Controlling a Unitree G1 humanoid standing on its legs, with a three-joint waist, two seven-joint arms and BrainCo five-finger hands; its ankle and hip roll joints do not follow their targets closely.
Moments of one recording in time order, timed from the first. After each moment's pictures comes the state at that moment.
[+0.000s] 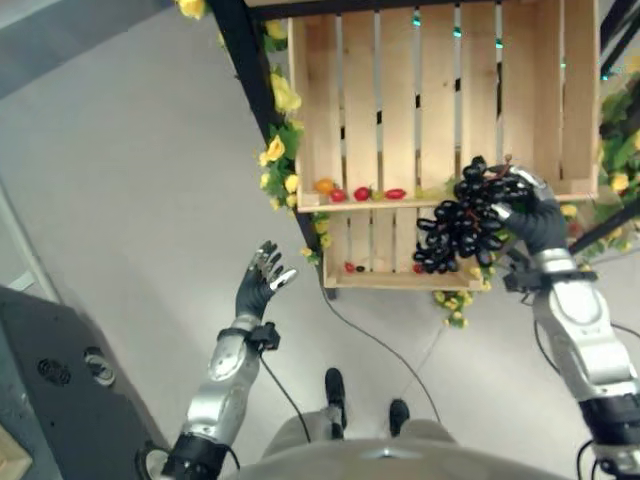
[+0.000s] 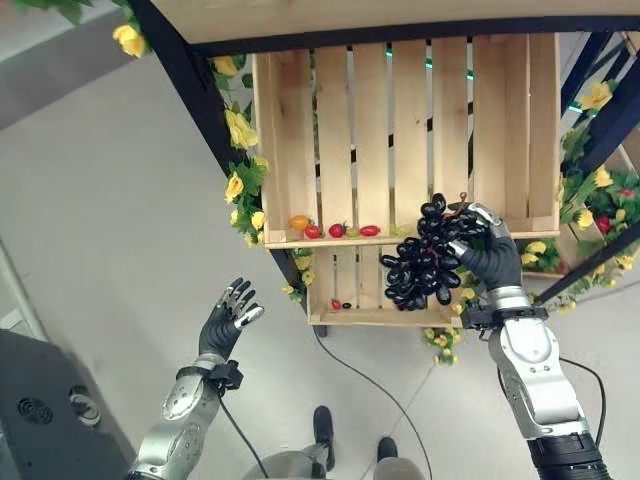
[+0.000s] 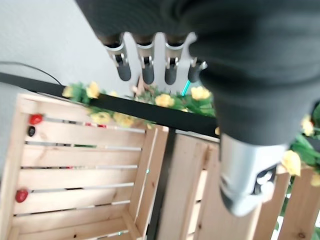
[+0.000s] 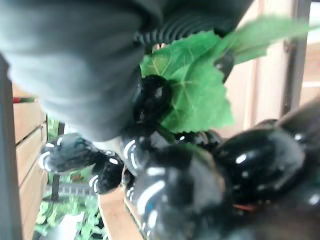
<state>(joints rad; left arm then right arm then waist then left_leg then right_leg) 0.08 0.22 -0.21 0.09 -0.51 -0.14 0.07 0.00 -0.60 -0.06 -0.19 0.44 -0.15 -0.09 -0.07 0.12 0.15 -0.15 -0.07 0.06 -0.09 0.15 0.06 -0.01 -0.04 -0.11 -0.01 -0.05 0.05</state>
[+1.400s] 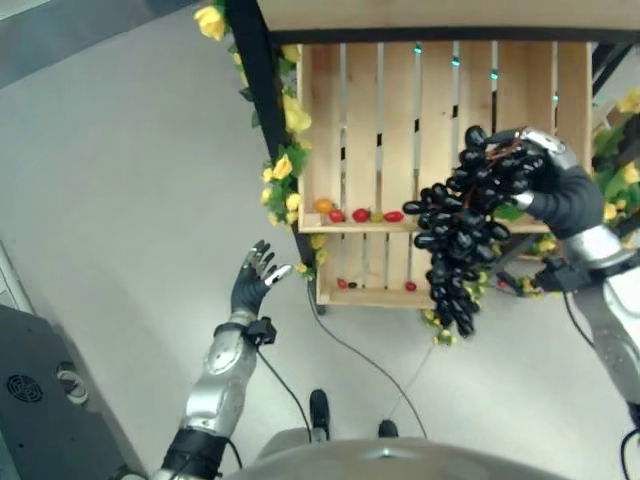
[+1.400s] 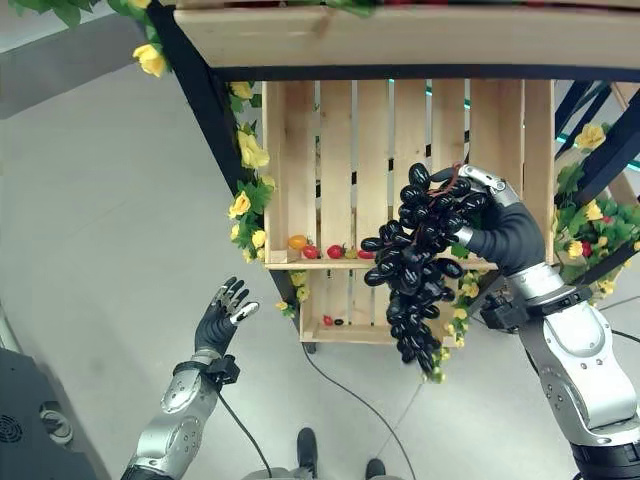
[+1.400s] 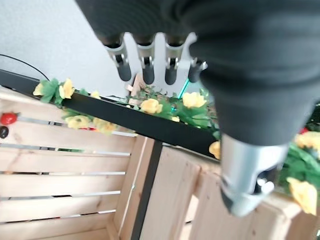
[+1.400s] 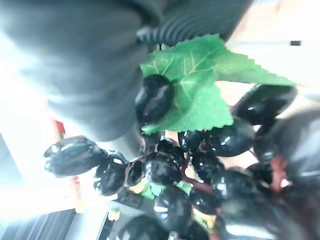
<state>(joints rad) 0.09 0.21 -0.17 0.11 -0.48 -0.10 0.08 0.04 -0.70 -0.15 -0.47 0.62 -0.08 0.17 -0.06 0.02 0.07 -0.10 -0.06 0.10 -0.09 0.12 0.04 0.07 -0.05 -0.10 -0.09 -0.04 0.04</state>
